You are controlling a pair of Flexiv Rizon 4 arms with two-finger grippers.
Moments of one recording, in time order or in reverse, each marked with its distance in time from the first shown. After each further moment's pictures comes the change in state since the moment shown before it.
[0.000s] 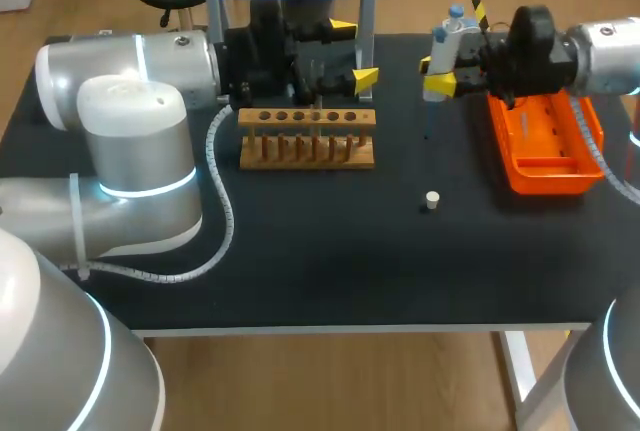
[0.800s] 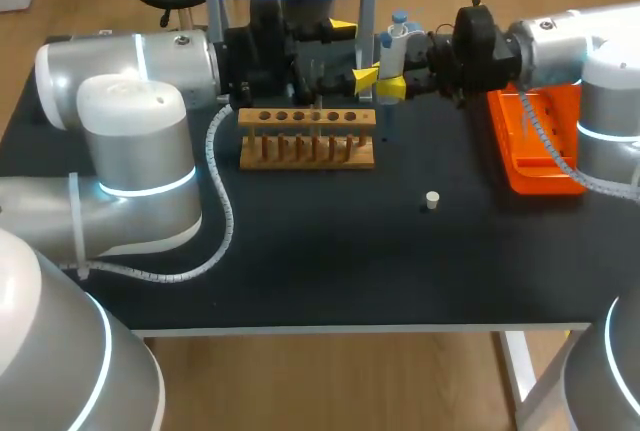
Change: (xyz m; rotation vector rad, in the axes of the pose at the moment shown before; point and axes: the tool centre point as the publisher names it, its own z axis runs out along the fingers) left arm 0.000 0.000 0.000 -0.002 0.001 0.000; right arm -0.016 -0.017 0.057 0.017 0.077 0.016
